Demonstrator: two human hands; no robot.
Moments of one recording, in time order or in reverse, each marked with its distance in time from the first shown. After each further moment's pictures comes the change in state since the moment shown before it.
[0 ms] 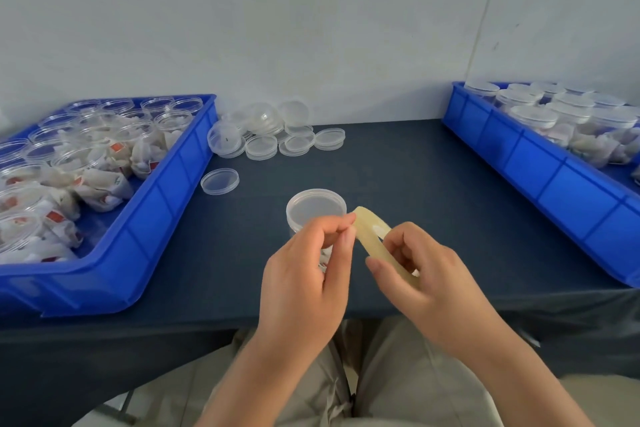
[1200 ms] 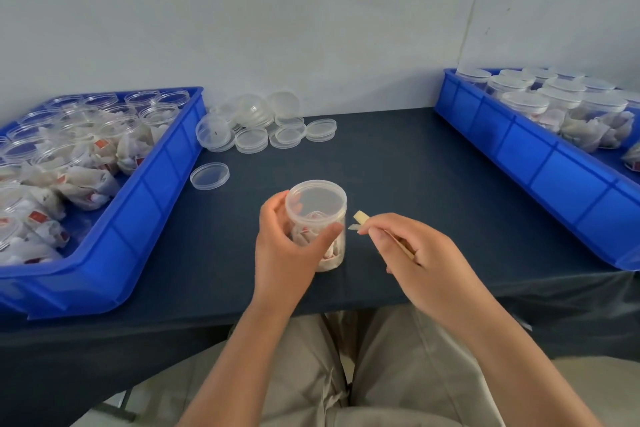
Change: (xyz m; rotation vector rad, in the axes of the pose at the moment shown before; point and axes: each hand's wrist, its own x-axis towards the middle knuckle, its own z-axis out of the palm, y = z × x) left_hand 0.012 -0.072 0.027 -0.215 -0.023 -0.409; right_hand 0.011 0.014 0.000 -0.049 -0.014 0.067
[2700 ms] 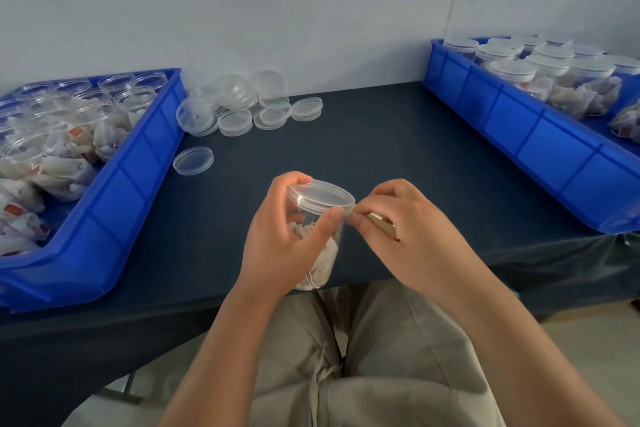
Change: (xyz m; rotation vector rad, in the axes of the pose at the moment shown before) left_hand -0.010 0.024 -0.003 0.055 -0.188 0.151; right_hand 0.001 0.001 -0.006 -0.251 -0.017 0.016
